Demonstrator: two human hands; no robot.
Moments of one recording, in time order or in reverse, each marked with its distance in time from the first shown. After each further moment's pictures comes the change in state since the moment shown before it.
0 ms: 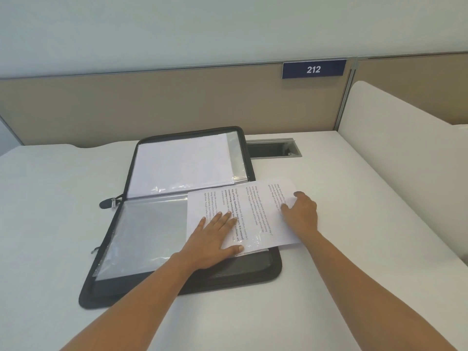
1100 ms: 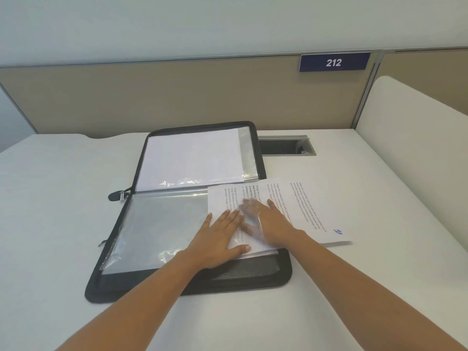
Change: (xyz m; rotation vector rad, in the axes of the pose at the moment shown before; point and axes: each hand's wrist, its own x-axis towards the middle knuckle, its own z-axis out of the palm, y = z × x) left_hand 0.000 -0.003 -0.001 0.046 0.017 -0.001; right_hand -0.013 -0.030 0.045 -0.528 -0.553 -0.817
